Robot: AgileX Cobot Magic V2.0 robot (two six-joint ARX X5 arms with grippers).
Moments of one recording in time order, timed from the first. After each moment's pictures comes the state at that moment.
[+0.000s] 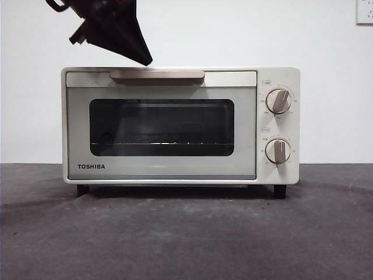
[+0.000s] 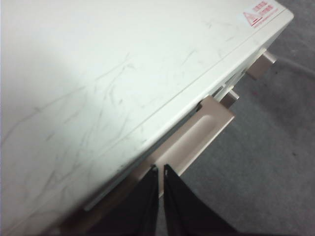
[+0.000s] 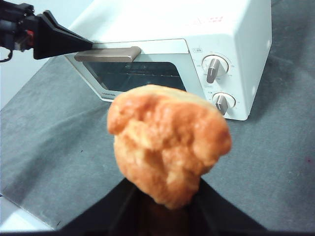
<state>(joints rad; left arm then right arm) -0.46 1.48 1.34 -0.57 0.36 0.11 0.35 0.41 0.84 -0.86 -0.29 0.32</state>
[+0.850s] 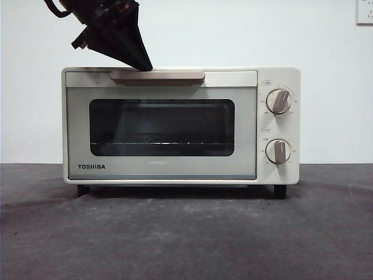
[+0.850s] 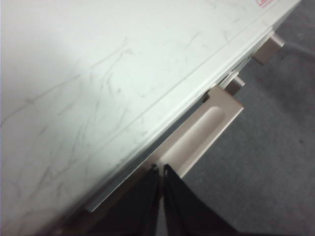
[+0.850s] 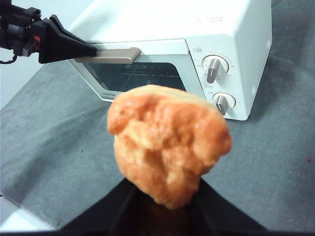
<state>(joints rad) -0.48 1.51 1.36 -0.62 0.33 0.15 0.35 0.41 0.84 -0.86 -0.29 0.32</state>
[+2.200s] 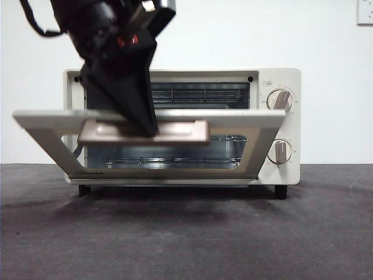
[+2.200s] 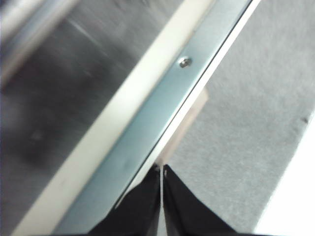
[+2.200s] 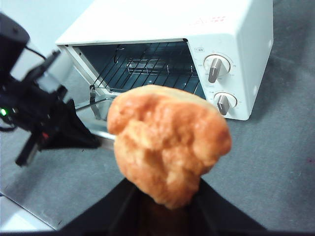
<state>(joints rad) -0.74 1.50 1.14 -0.74 0.22 0.16 0.35 0.41 0.84 -0.86 -0.29 0.32</state>
